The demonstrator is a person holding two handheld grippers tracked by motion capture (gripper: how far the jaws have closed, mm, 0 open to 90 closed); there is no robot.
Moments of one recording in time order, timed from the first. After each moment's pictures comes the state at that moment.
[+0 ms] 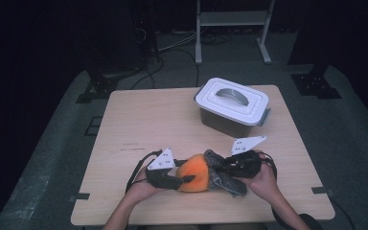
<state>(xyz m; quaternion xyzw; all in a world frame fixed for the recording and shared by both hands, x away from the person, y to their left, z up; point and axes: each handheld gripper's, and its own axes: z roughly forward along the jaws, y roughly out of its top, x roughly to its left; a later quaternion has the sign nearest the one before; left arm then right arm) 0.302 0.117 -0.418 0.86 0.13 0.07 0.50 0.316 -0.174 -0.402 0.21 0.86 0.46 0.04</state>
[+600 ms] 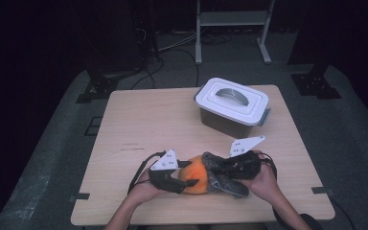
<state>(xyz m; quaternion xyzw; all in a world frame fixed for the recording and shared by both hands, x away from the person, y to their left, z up) 0.295 0.106 -0.417 0.85 0.13 0.08 0.50 0.306 -0.167 -0.388 0.18 0.87 0.45 0.05</state>
